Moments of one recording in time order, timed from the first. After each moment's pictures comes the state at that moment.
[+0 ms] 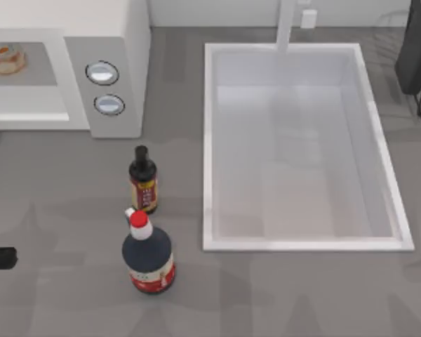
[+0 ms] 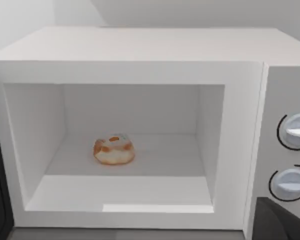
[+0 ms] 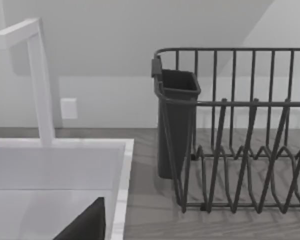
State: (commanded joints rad) left arm -0.21 -0.02 0.08 -0.10 -0.21 0.00; right arm 0.00 0.00 0.00 0.00 0.00 0.00
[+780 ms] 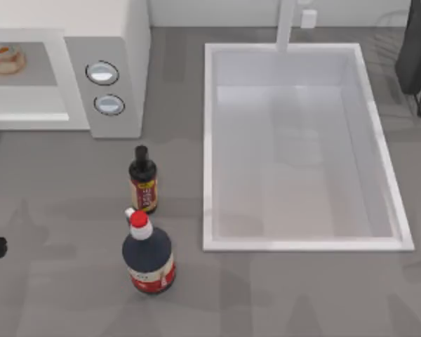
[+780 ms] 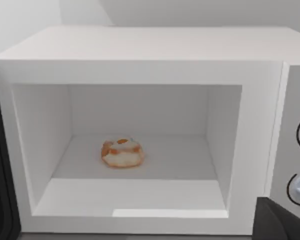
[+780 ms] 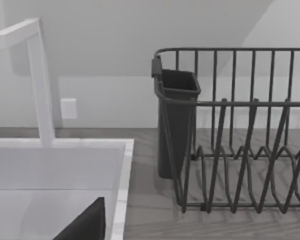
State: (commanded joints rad) left arm -0.01 0.10 0.04 0.06 -0.01 0.00; right arm 0.00 0.00 0.00 0.00 0.00 0.00
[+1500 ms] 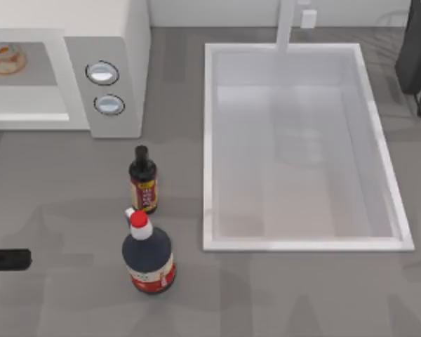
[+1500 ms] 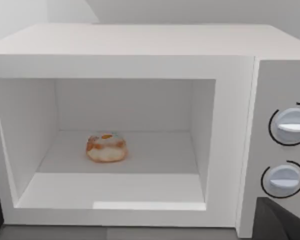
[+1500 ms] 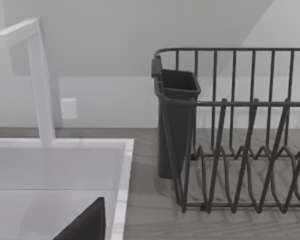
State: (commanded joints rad) left arm -0.33 0.00 0.03 -0.03 -0.33 0.00; right arm 0.00 0.00 0.00 0.00 0.00 0.00
